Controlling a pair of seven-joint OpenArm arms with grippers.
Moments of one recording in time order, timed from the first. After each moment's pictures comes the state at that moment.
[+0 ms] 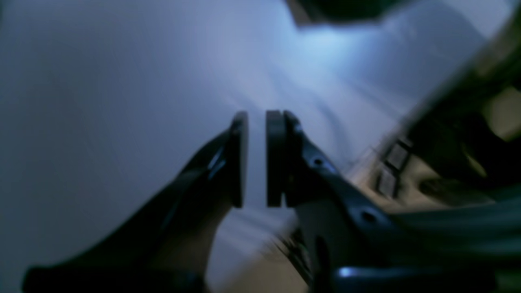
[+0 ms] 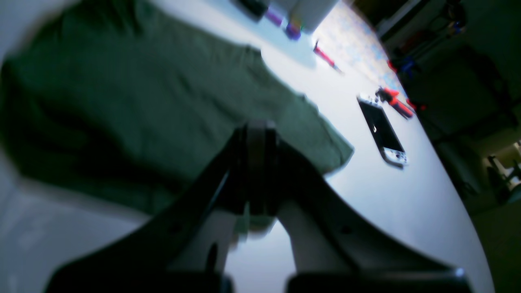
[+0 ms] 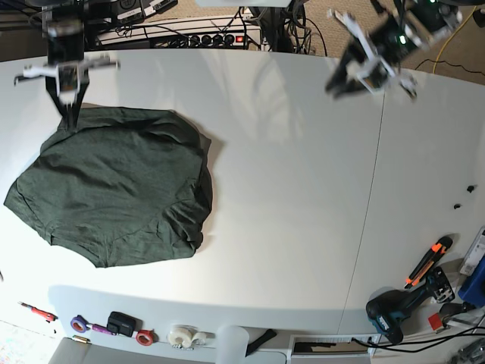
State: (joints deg) left arm 43.2 -31.7 -0.4 132.2 -21.0 -19.9 21.1; right arm -51.0 26.3 17.5 123.8 -2.5 -10.8 -2.6
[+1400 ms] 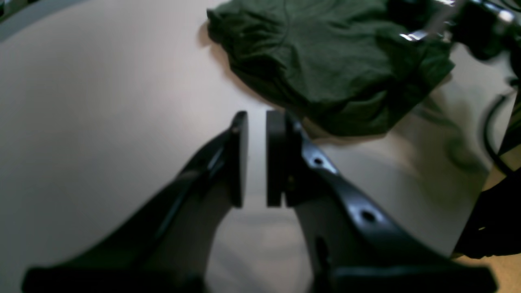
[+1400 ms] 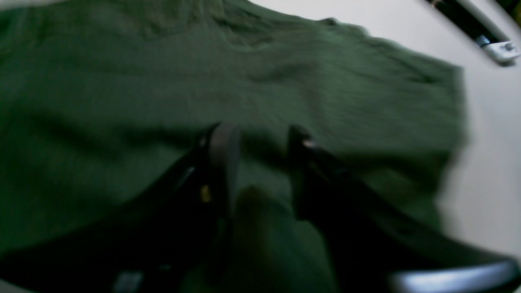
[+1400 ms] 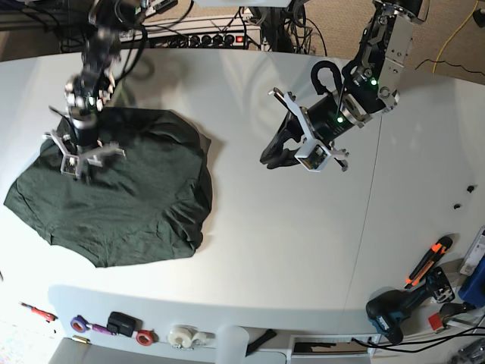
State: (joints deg) left arm 10.6 -15.2 15.7 108.3 -21.3 -26.1 24.0; right arm -1.0 6.4 28.6 79.3 -7.7 12.3 -7.3
